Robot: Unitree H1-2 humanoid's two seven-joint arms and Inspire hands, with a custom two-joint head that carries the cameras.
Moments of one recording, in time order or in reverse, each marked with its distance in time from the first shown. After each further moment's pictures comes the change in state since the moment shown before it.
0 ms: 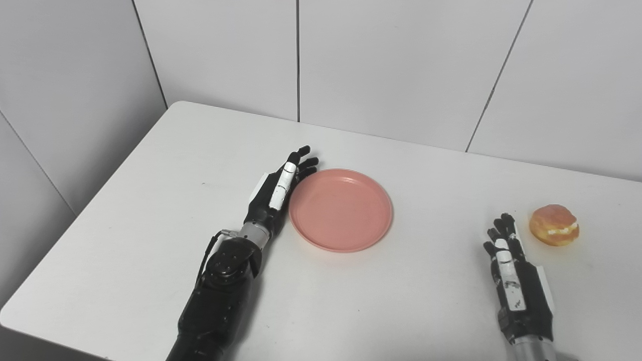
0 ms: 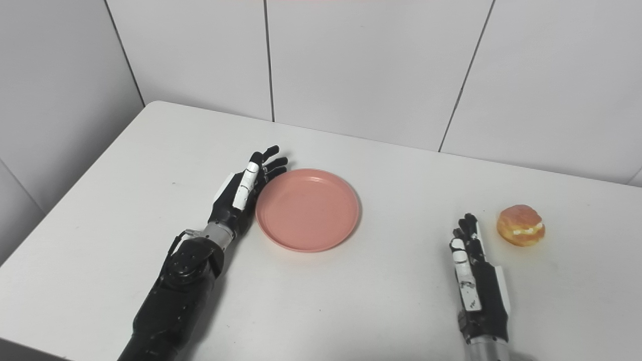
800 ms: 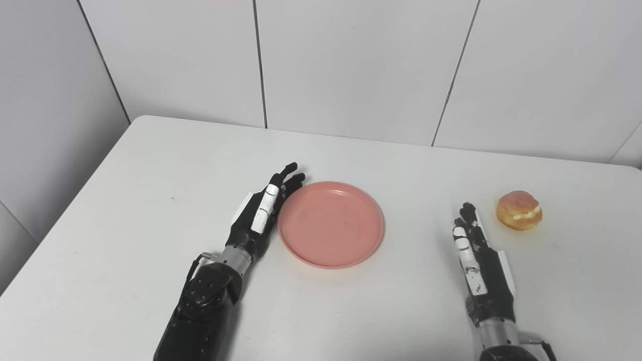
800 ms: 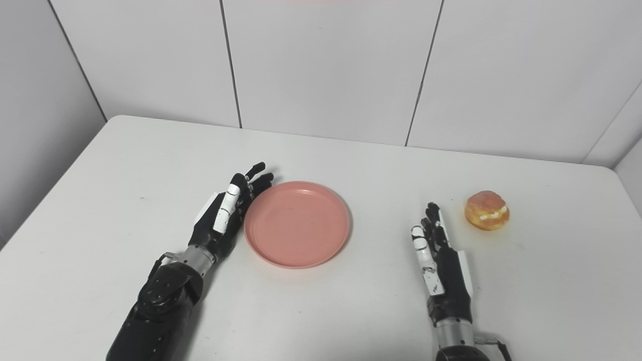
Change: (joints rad) left arm 0.060 -0.003 -0.054 -0.061 -0.010 -0.005 -0.082; right arm -0.001 0.040 0.029 0.001 -0.078 0.000 -0.072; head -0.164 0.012
